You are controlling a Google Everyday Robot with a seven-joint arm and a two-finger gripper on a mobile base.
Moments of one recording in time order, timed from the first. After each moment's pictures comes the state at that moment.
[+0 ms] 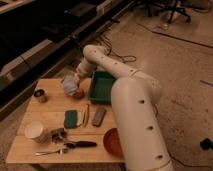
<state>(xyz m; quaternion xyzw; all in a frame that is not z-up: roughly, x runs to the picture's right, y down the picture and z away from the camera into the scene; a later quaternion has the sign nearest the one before) -0.178 -0.055 0.908 -0.38 -0.11 0.45 0.80</state>
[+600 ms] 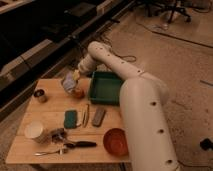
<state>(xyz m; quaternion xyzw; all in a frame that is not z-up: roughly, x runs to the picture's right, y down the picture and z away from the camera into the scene) -0.178 -0.079 0.875 -0.39 -0.18 0.45 0.79</state>
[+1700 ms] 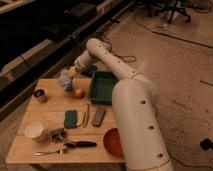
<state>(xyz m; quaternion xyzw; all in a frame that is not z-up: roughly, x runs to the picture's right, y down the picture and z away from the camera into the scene) -0.206 -0.095 0.882 -0.41 -0.22 0.43 0.77</state>
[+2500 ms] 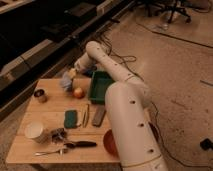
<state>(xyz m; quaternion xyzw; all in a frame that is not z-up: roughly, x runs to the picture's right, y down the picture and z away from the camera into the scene) -0.210 -0.085 0.913 -0.42 -0.20 0.44 0.77</state>
